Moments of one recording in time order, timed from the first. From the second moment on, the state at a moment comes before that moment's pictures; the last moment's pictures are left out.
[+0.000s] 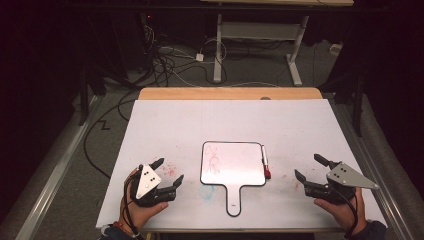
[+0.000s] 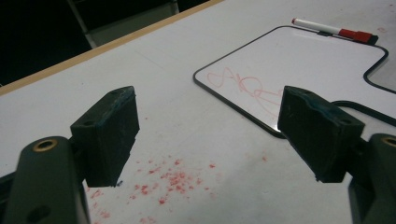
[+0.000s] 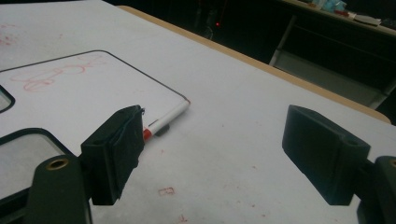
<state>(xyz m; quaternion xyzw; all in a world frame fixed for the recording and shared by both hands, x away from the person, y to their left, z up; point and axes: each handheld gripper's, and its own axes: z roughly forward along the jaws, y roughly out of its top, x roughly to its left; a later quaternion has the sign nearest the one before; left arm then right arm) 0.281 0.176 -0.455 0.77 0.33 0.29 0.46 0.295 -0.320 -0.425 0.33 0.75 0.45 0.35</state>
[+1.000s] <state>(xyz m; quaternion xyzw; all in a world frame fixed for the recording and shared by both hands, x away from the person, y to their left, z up) 0.288 0.166 -0.467 0.80 0.33 0.28 0.41 0.352 -0.285 -0.430 0.36 0.81 0.41 0.21</state>
